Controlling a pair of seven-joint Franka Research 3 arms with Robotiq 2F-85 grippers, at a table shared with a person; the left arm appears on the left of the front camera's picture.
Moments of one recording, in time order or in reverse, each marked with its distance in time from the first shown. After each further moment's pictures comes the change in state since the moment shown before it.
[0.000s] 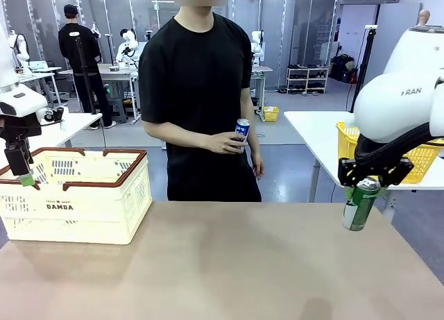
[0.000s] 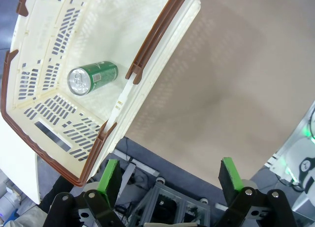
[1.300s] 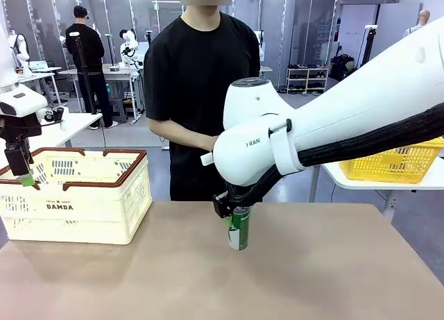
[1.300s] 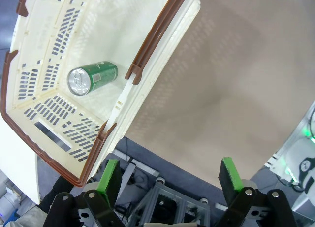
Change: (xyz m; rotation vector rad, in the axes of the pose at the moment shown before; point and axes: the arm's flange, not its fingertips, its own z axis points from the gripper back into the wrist) left arm 0.000 0.000 0.000 -0.001 0.000 -0.001; right arm 0.011 0.269 -0.081 0.080 0.032 0.606
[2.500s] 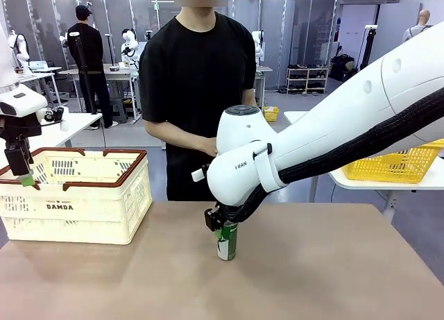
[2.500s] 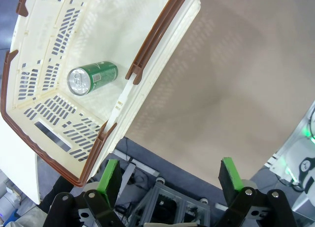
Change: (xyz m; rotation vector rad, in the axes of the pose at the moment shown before) left arm 0.000 0.000 0.000 0.000 0.000 0.000; right arm 0.014 0.003 -0.061 0.036 -0.002 0.080
